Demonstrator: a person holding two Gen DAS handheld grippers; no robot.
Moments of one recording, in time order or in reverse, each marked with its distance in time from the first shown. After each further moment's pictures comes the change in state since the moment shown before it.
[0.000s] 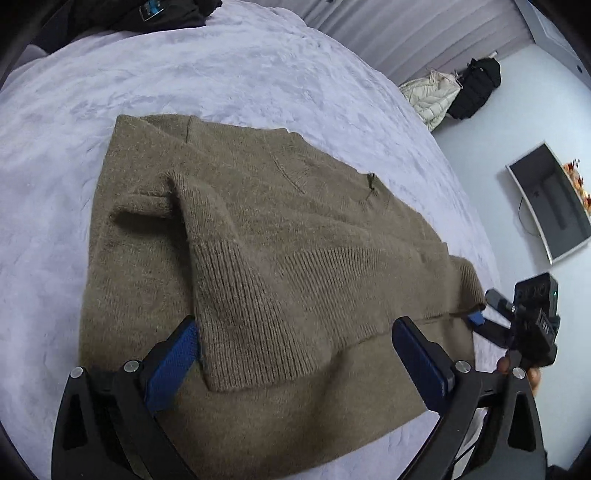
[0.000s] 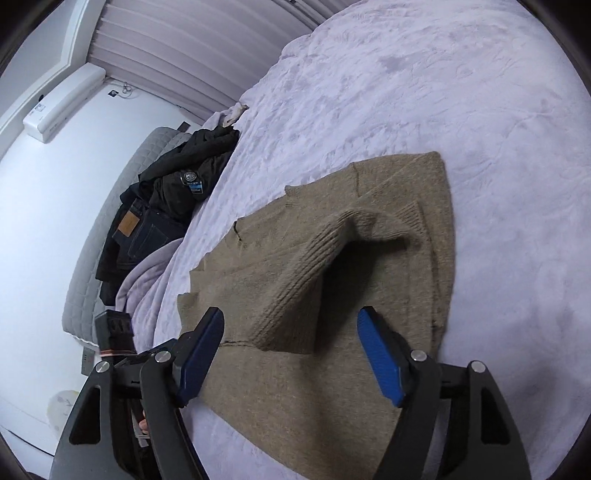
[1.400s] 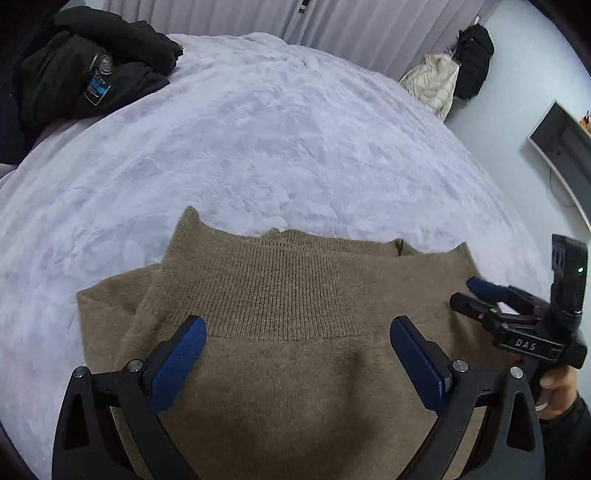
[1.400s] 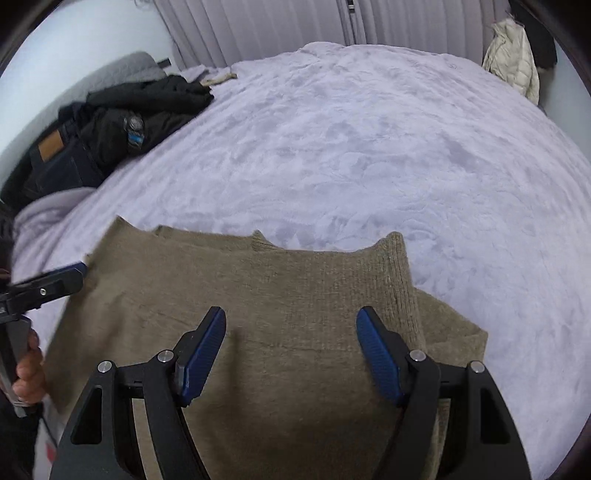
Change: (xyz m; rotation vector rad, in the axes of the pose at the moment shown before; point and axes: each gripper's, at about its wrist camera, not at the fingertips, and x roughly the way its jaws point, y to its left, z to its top) left arm 0.053 -0.036 0.091 0.228 -0.052 0.228; right arm 0.107 0.054 0.073 -0.407 0.021 -0.504
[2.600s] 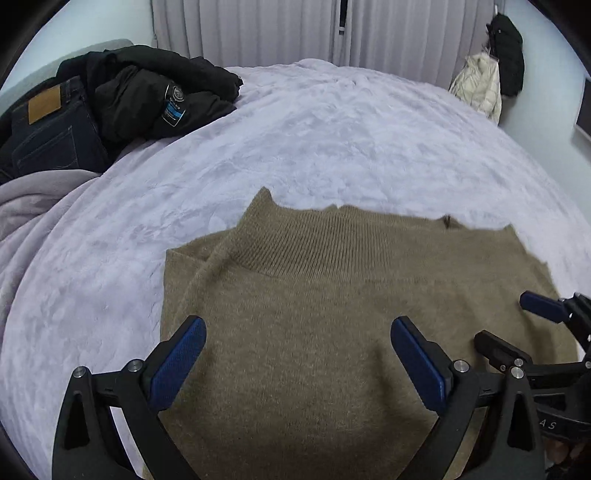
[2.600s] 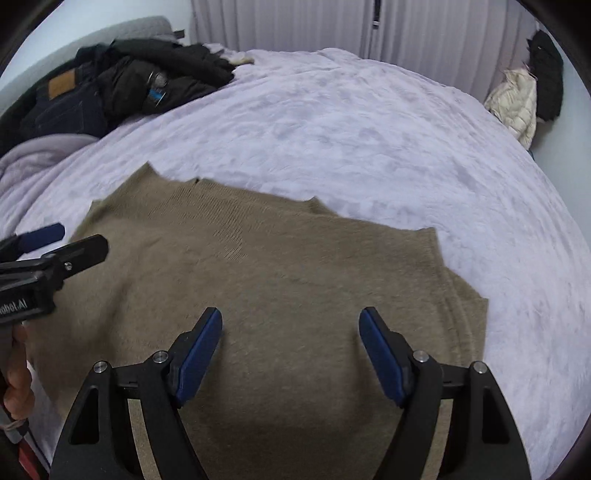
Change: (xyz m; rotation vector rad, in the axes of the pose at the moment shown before) left arm -0.028 -0.023 -0.059 0.016 -0.104 0.345; right arm -0.023 0.086 -0.040 -0.164 0.007 -0.151
